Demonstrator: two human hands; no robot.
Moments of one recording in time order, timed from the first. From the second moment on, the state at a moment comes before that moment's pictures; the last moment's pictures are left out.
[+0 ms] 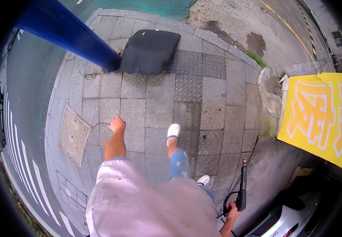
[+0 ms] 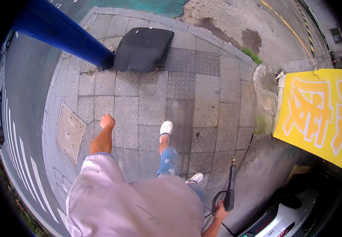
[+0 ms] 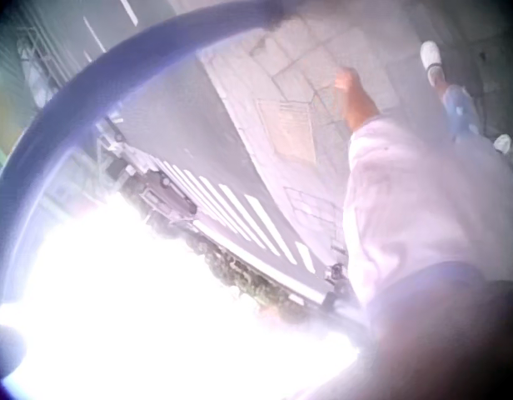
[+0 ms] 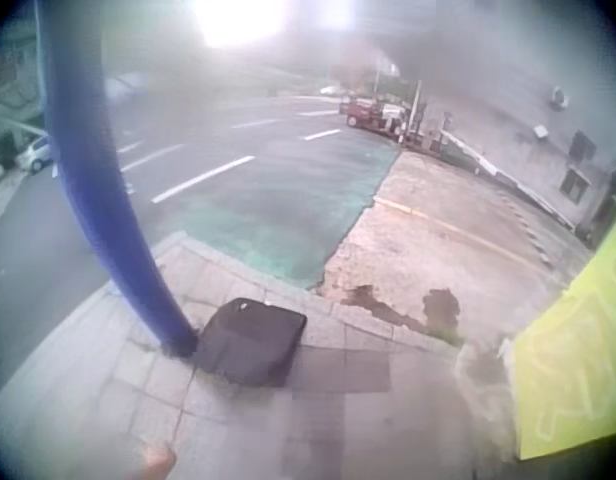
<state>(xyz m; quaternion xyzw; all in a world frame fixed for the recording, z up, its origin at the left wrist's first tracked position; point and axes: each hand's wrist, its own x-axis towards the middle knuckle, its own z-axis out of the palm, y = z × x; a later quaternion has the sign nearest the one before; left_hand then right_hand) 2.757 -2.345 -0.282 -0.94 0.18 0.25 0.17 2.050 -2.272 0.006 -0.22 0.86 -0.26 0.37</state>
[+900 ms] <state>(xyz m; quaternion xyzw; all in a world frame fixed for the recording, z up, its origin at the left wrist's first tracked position) 1.815 -1.575 -0.212 -0.67 -0.63 0.29 -0.25 1.928 -2.124 -0.062 -0.60 0.56 -0.15 0.54</state>
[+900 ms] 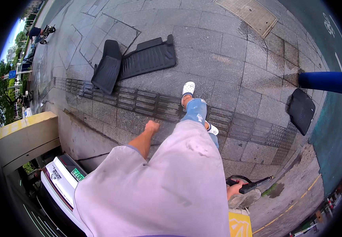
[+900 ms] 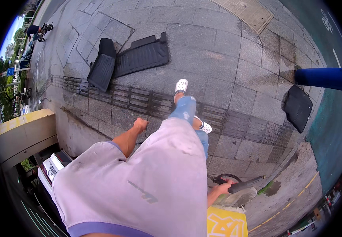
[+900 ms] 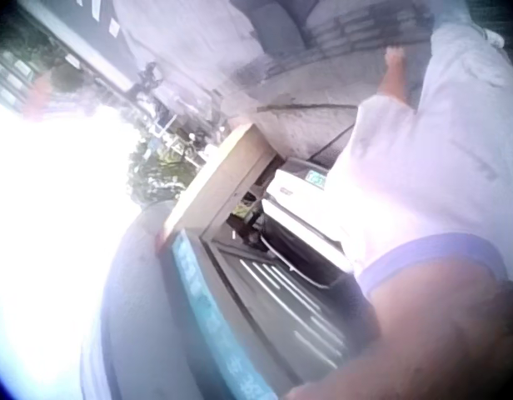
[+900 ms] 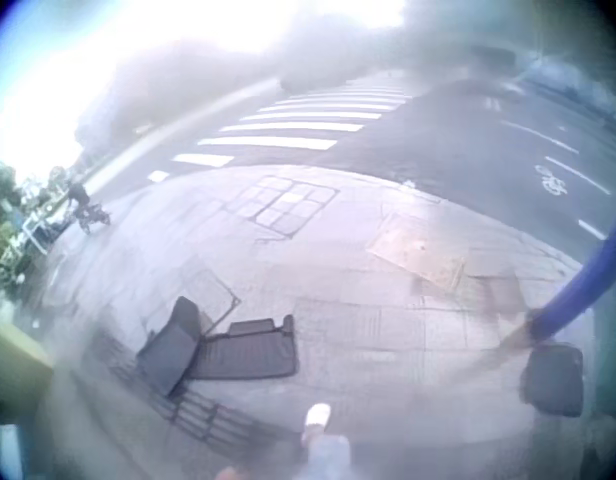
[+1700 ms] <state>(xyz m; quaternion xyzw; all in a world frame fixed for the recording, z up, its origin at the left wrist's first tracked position) 1.615 -1.118 -0.416 -0.53 -0.68 0.46 -0.20 2.036 -1.760 -0.151 -0.80 0.44 0.04 0.40</state>
